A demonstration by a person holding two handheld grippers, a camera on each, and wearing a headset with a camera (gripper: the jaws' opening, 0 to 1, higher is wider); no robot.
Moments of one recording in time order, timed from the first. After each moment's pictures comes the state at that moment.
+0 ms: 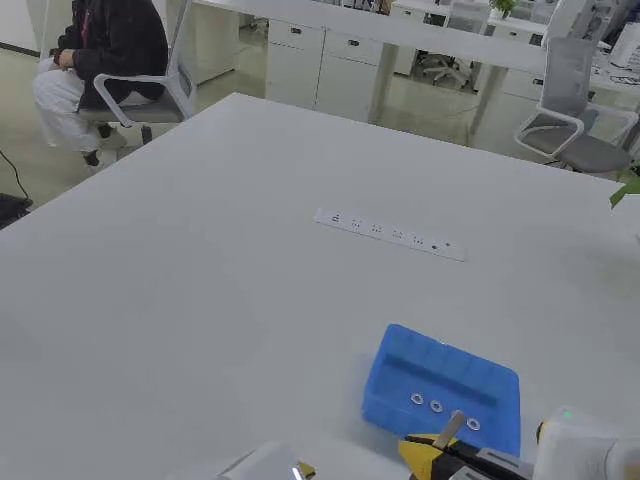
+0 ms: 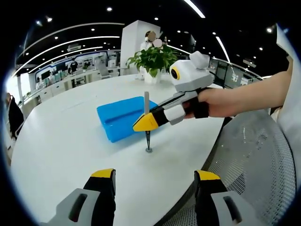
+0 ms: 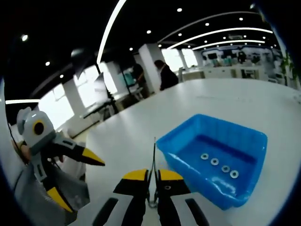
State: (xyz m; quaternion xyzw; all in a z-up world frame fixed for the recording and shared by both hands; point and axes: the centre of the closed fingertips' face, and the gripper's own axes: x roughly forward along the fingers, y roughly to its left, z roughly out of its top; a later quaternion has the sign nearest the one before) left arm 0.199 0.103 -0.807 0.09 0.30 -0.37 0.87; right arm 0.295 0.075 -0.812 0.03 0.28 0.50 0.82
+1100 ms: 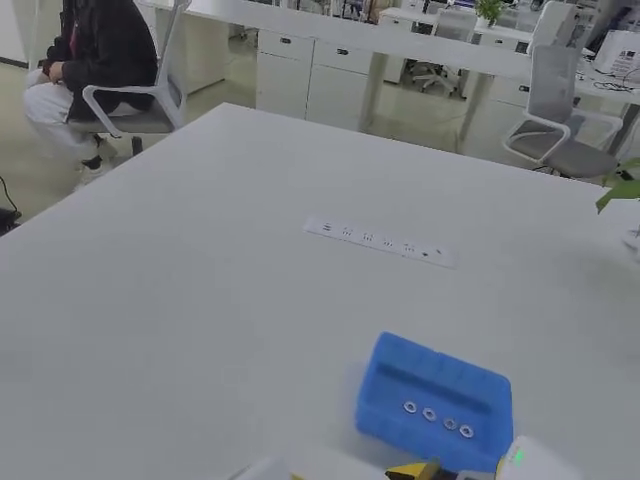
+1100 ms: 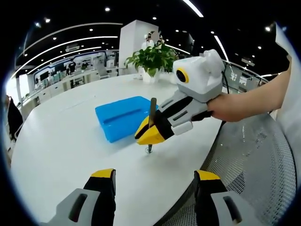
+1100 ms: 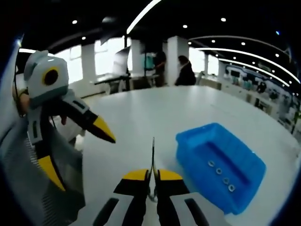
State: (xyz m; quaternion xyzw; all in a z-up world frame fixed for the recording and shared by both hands) left arm 0.198 0.103 -0.808 0.09 0.30 -0.38 0.87; right arm 0.270 0.086 -0.820 -0.14 0.25 0.53 0.80
